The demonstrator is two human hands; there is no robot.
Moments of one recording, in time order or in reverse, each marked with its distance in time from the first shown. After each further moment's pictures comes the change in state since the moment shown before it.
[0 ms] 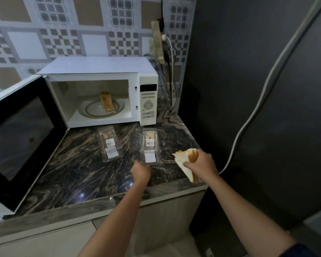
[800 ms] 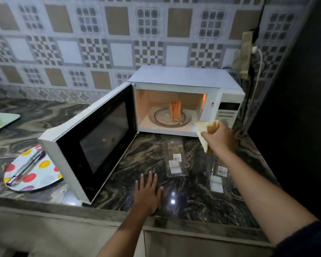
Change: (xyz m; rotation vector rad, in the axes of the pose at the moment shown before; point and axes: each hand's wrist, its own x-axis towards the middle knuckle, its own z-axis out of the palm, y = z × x) left_hand 0.067 -0.114 -0.136 0.770 0.034 0.278; right_hand 0.073 -0.215 0.068 0.115 0.159 -0.260
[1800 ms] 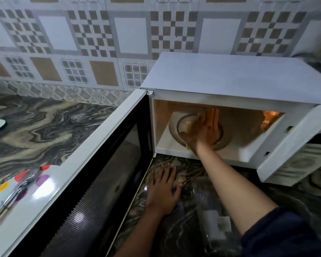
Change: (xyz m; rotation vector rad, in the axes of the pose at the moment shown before) left_hand 0.203 -0.057 -0.028 0.078 0.179 0.081; right_hand 0.149 -0.105 0.242 -0.286 -0.121 -0.199
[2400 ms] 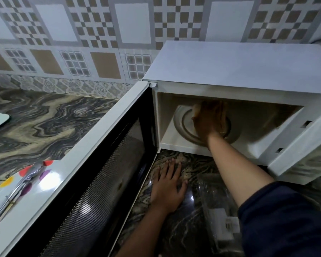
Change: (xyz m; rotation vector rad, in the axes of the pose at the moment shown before) left_hand 0.002 0.002 0.002 -0.032 0.018 0.012; right_hand 0.038 0.005 0.012 -0.307 -0.124 -0.163
